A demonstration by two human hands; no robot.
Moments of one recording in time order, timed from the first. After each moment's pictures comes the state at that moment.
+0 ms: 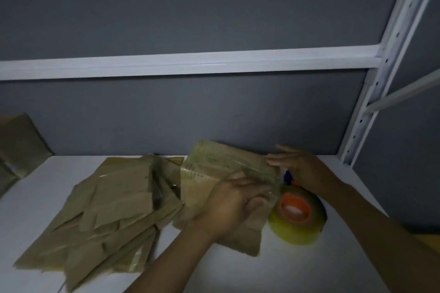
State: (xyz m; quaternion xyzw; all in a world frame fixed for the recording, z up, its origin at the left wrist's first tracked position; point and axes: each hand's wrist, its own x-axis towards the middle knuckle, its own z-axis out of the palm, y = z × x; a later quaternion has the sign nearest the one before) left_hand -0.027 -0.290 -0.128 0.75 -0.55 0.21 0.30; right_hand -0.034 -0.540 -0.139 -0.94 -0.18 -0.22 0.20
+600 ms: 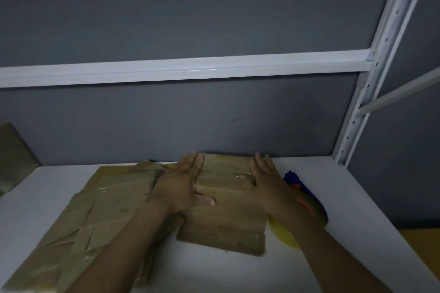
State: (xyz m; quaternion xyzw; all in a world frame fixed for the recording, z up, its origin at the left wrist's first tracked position) left_hand 0.055 -0.213 -0.117 0.94 -0.32 -0.03 0.05; right_hand -0.043 -0.424 -0.122 -0.98 0.10 0.00 0.19
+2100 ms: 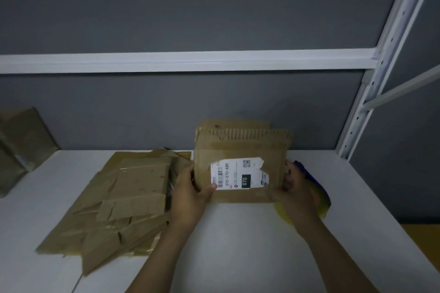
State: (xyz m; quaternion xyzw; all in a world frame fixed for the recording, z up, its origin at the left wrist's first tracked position) left_hand -0.027 -0.200 -0.149 0.83 -0.09 0.06 0.54; right_hand -0.111 -0.408 -0.137 -0.74 0.17 -0.20 0.62
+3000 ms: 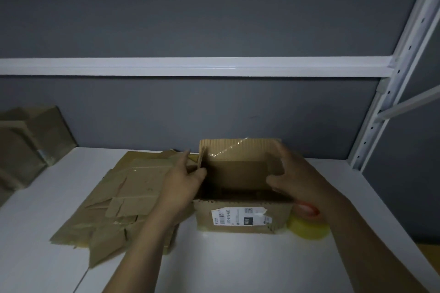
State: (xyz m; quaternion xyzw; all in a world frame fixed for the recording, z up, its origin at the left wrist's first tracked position) left_hand -0.041 -0.184 -0.081 0.83 -0.08 0.02 0.56; right_hand -0.091 -0.428 -0.071 -0.95 0.05 -0.06 0.30
